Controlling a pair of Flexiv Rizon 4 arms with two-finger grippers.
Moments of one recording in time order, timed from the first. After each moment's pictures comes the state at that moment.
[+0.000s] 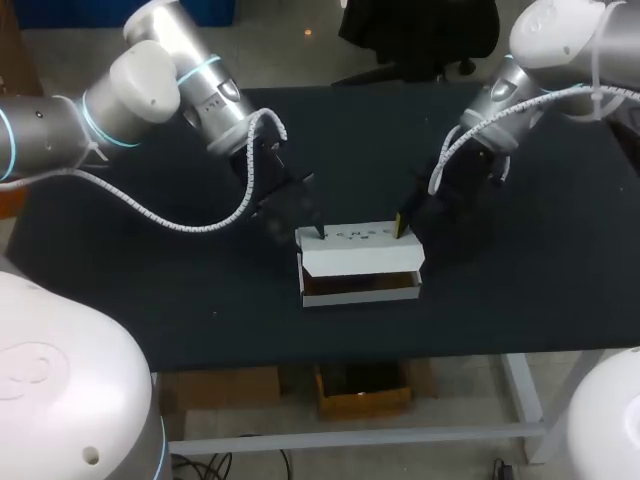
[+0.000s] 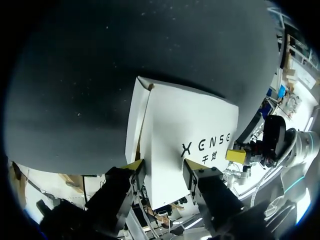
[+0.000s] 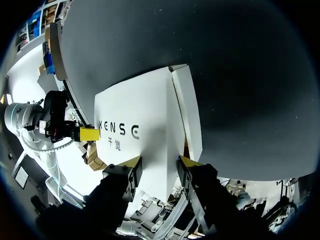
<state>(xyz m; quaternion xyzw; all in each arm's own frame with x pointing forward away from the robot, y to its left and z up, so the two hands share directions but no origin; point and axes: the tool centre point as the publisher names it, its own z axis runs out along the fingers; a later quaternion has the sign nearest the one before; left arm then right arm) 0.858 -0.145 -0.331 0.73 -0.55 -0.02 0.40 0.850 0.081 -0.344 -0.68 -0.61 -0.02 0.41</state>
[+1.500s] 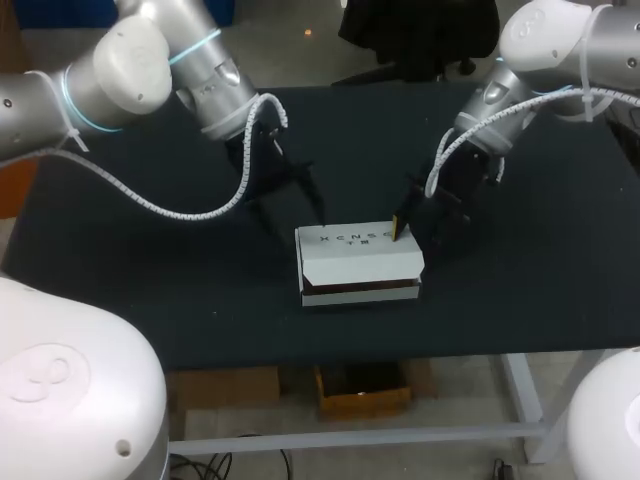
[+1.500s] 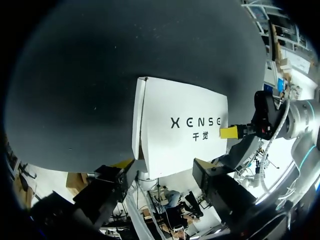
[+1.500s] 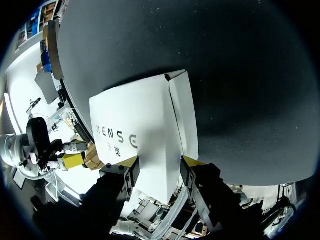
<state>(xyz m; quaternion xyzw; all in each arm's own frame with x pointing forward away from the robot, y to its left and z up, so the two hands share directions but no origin) 0.844 -0.135 -0.294 0.73 -0.61 0.03 0.31 0.856 0.080 -0.355 -0.67 -0.62 -0.01 0.41</state>
